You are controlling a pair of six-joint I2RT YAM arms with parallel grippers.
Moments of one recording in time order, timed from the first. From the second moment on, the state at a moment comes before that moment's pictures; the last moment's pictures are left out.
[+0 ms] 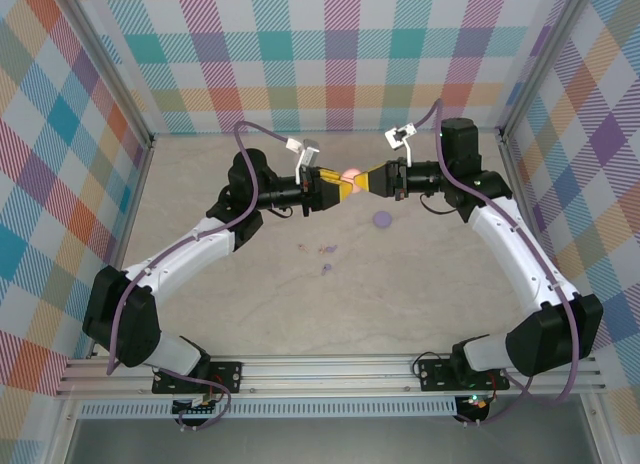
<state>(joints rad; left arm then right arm) -0.57 1.47 1.12 0.36 0.86 -0.45 0.31 1.37 1.35 -0.48 -1.06 0.23</state>
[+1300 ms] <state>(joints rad) -0.65 1.40 1.10 0.18 0.75 -0.10 0.39 1.30 1.44 -0.66 -0.74 0.21</state>
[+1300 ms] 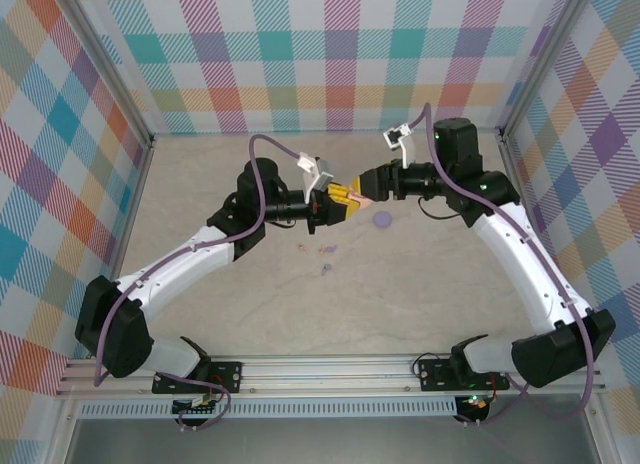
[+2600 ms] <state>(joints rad) -0.54 1.09 0.97 0.15 0.82 -0.18 0.44 1.81 1.35 -0.77 -0.49 0.39</state>
